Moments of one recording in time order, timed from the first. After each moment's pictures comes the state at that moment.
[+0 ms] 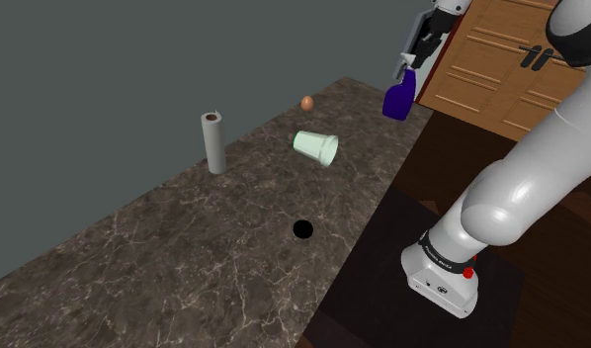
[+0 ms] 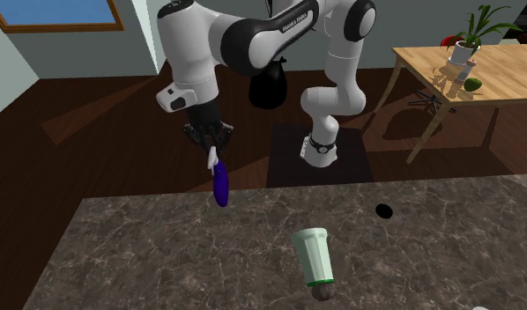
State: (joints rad) arm 0.01 -0.06 -0.79 -1.76 0.07 1.73 -0.74
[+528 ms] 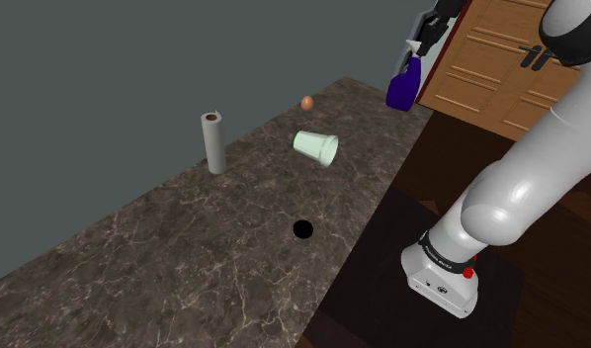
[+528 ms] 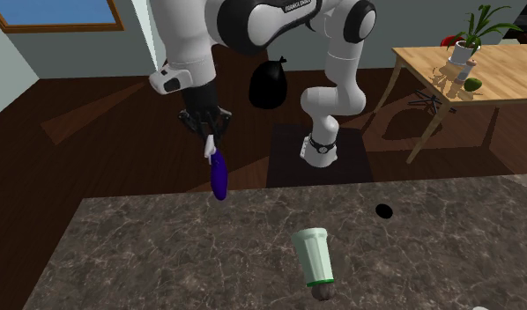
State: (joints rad) arm 0.01 -0.03 -0.80 -1.63 0.09 1.62 -0.74
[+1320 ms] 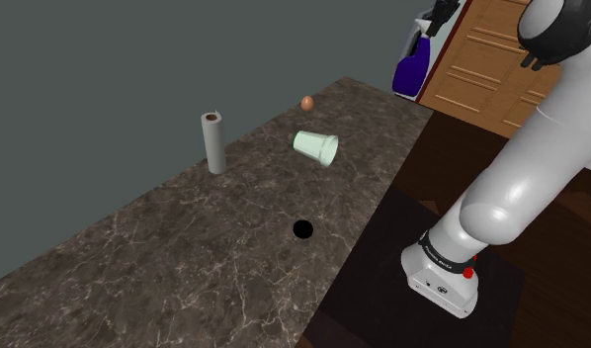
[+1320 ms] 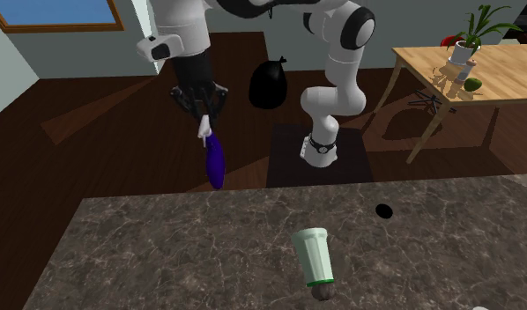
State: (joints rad) arm -0.02 0.06 -0.82 -1.39 0.16 1.43 -0.77
